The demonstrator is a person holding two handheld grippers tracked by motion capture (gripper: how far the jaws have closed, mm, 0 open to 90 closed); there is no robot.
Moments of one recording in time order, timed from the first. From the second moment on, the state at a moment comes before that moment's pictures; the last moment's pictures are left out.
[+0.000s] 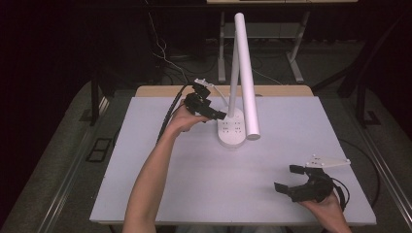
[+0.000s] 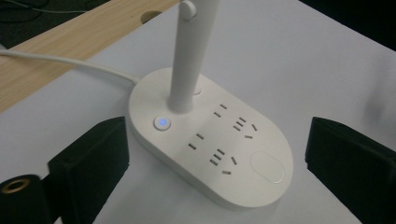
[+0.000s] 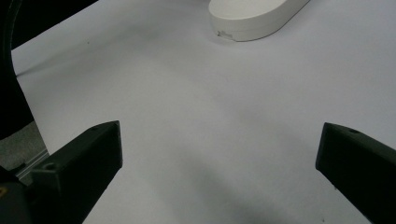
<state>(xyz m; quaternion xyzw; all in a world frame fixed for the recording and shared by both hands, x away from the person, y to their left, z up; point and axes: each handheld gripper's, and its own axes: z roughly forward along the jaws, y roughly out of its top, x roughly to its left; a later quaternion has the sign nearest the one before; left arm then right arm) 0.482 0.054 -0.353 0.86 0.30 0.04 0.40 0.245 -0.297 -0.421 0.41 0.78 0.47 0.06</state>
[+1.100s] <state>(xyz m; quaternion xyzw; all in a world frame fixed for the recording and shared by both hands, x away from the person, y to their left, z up) 0.511 0.050 -0.376 0.83 0.35 0.04 0.43 0.247 -0.295 -0.421 0.41 0.78 0.47 0.06</state>
